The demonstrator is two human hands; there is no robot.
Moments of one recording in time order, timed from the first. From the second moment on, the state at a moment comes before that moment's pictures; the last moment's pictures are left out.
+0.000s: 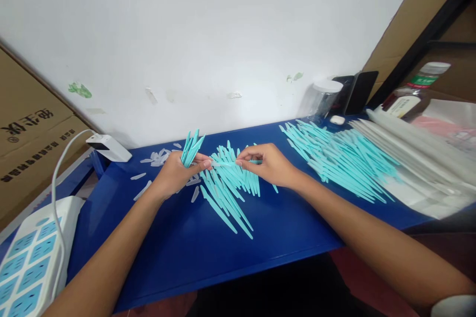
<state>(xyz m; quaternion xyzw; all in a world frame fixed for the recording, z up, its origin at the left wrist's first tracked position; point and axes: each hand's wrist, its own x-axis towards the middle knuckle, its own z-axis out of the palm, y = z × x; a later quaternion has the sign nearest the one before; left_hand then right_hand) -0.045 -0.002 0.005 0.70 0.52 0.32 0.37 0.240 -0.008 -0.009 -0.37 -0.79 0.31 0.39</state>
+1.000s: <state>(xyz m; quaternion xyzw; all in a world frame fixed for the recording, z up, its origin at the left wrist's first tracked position) -0.086 -0.001 0.045 0.79 0.51 0.03 0.33 0.376 0.021 0.020 -0.81 -0.56 -0.02 0.19</state>
